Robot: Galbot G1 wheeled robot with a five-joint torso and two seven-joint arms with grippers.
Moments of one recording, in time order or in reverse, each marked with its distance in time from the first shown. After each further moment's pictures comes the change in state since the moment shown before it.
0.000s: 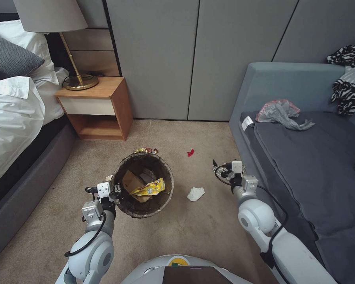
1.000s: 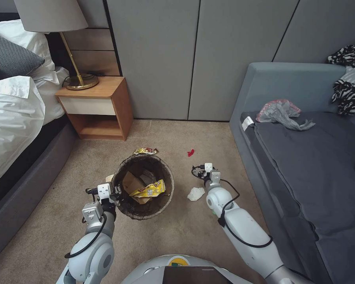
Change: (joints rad) left arm 0.012 0.001 0.001 -0.003 0.005 0.002 -0.001; right arm 0.330 0.241 -0.208 -0.588 -0.019 0.069 -0.038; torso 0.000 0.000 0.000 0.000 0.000
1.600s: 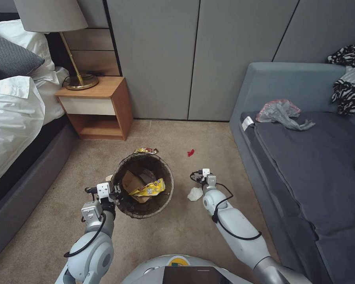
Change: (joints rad) left arm -0.008 0.002 -0.003 -0.002 -0.007 0.000 0.000; right arm 0.054 0.057 0.004 -0.220 -0.016 0.027 -0.023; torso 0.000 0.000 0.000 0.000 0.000
